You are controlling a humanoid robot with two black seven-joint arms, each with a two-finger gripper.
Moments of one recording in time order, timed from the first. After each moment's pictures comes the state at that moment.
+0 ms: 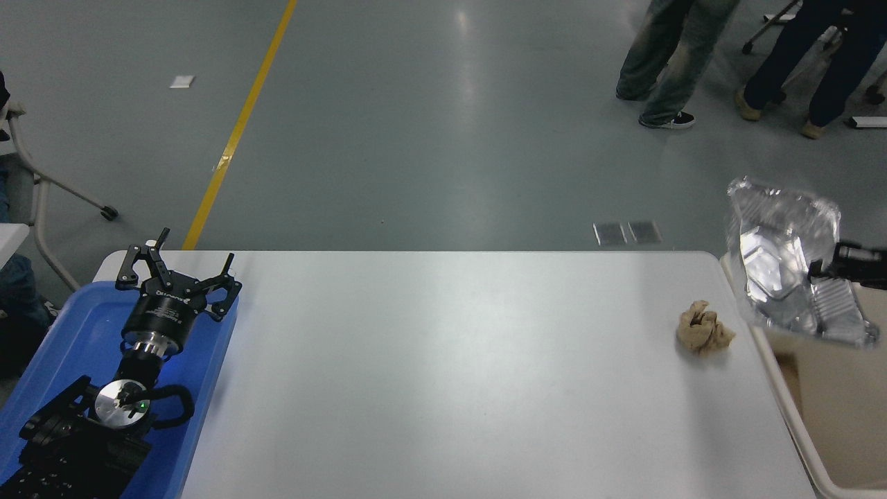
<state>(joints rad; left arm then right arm) -0.54 0.22 -1.14 -0.30 -0.11 -0.79 -0.17 1.43 -0.81 -1.29 0.85 -0.24 0.19 0.54</state>
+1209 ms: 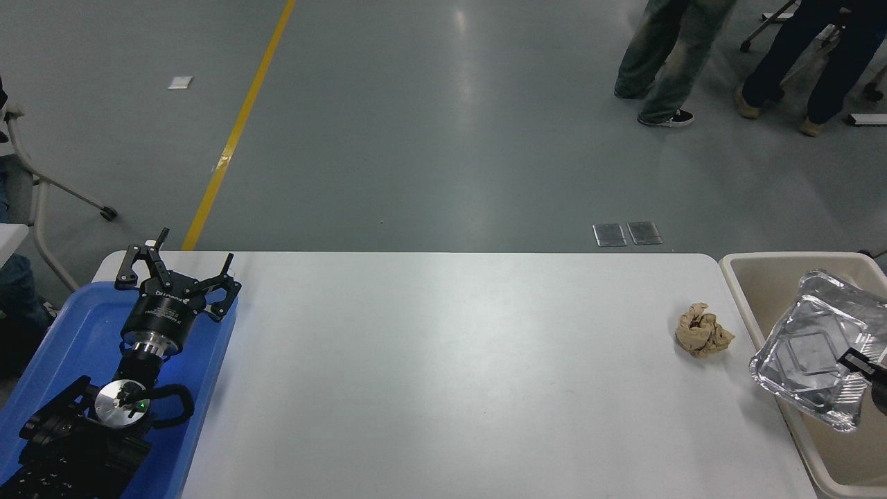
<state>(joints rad) -0.54 0.22 -1.14 -0.30 -0.11 -0.79 -0.17 0.60 -0.49 -0.96 0.10 0.15 0.02 0.24</state>
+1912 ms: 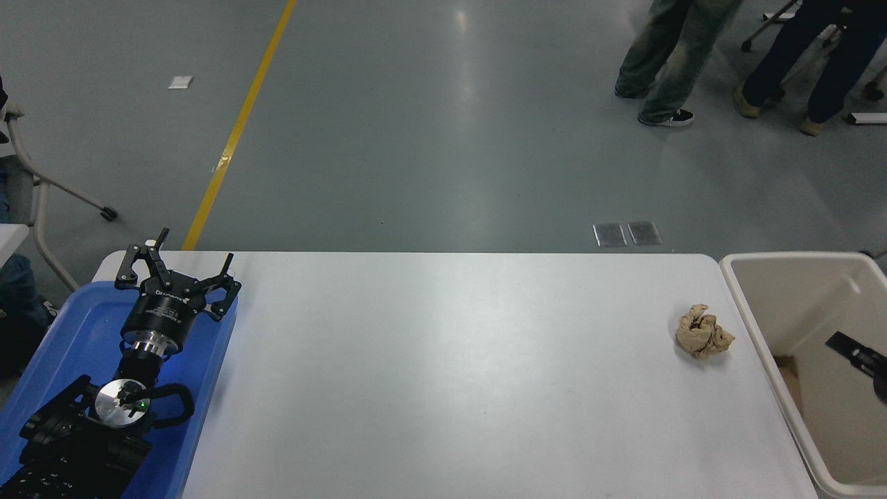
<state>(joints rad) -0.54 0.22 -1.14 -0.30 -0.11 -0.79 -0.17 0.97 -0.69 -0.97 0.66 -0.09 0.02 0.30</state>
